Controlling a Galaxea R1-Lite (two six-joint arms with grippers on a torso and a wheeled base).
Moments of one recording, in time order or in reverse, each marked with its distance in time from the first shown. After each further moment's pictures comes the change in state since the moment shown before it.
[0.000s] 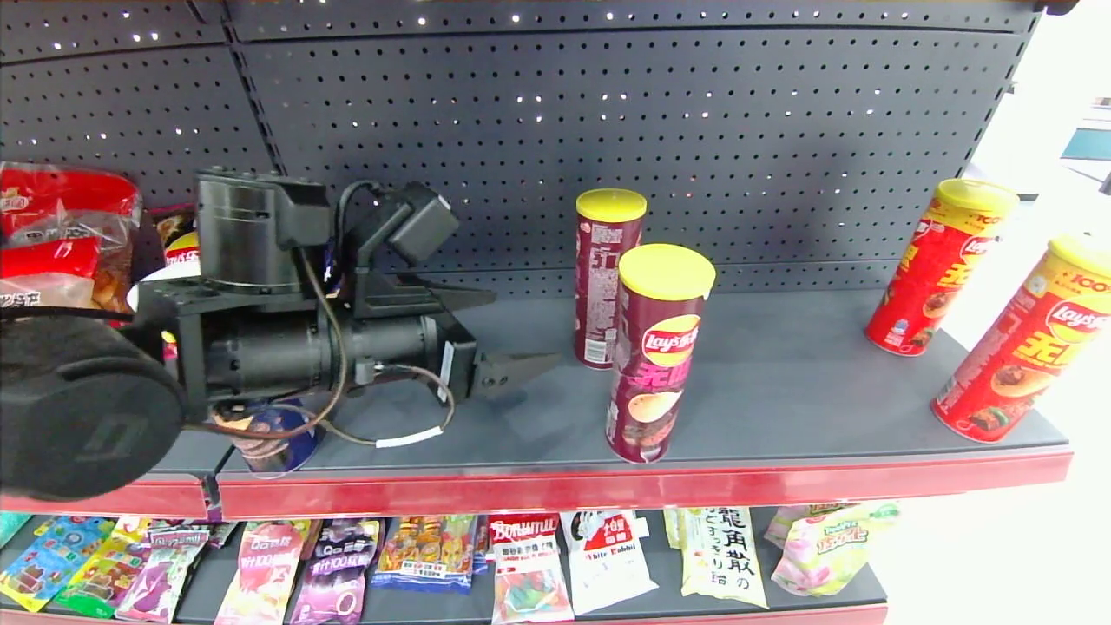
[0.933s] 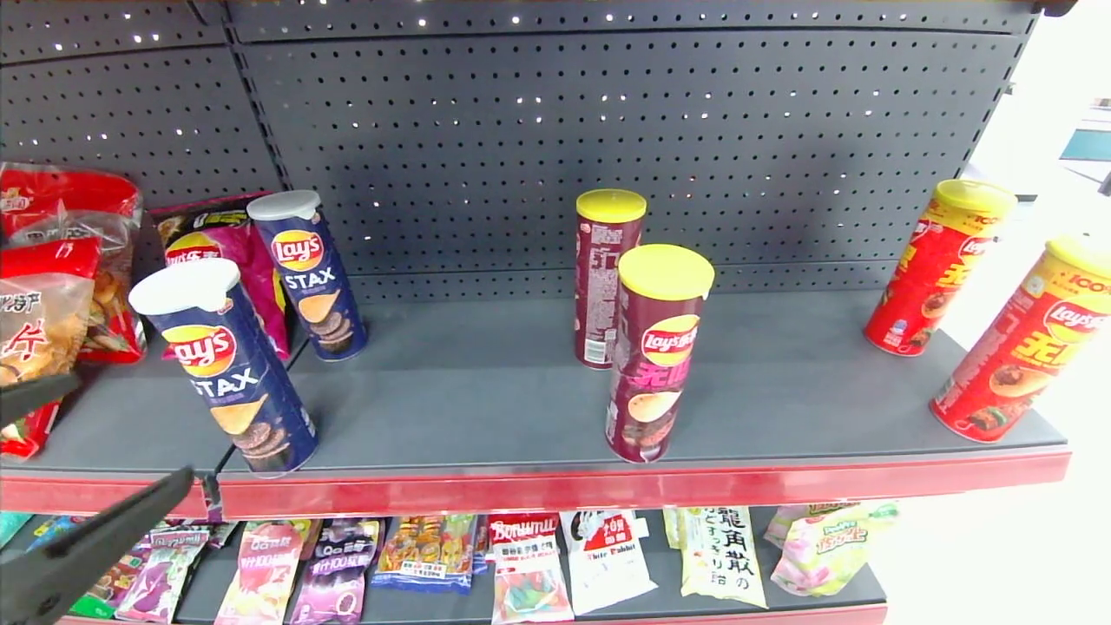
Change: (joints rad) left arm 0.118 -0.921 0.407 0.364 0.414 0.044; right arm 0.000 0.000 0.000 0.000 0.000 0.000
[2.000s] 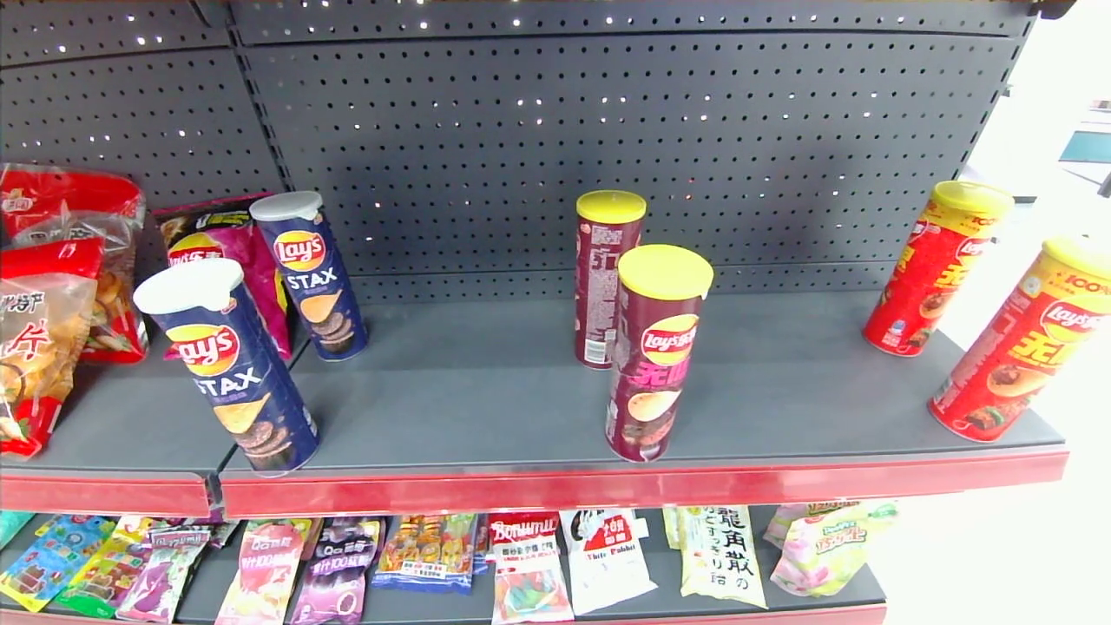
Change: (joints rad) left arm 0.543 -0.622 0.317 0.263 0.111 -0.203; right arm 0.000 0.000 0.000 0.000 0.008 -0.014
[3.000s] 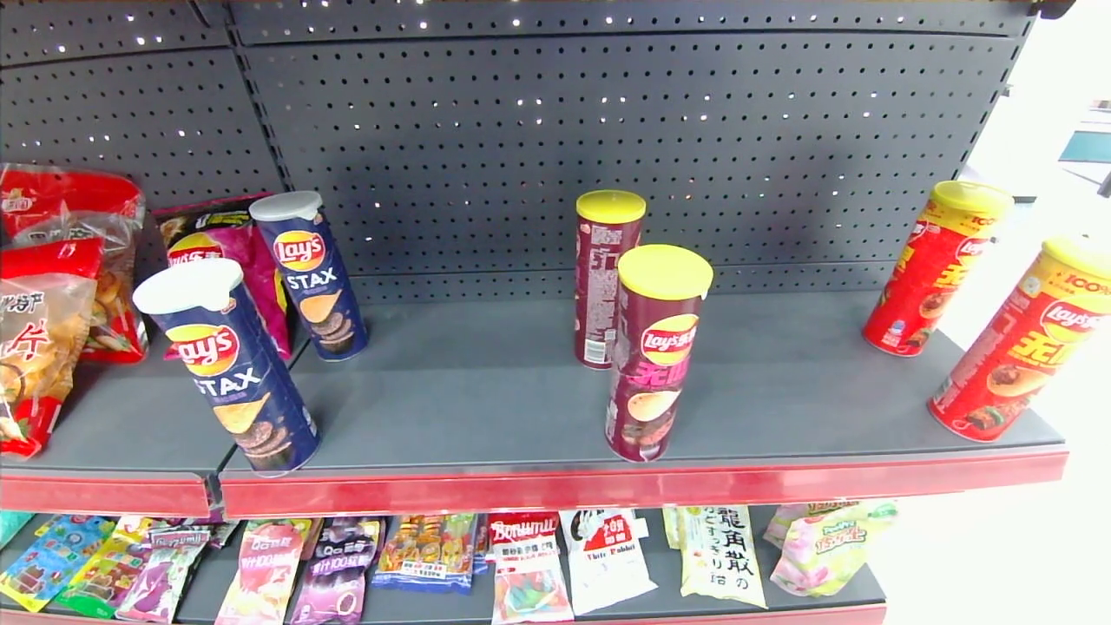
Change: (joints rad) left arm -0.089 -0.029 0.208 -0.207 -0.157 0.013; right arm 0.079 0.570 -0.482 -0.053 0.124 0.004
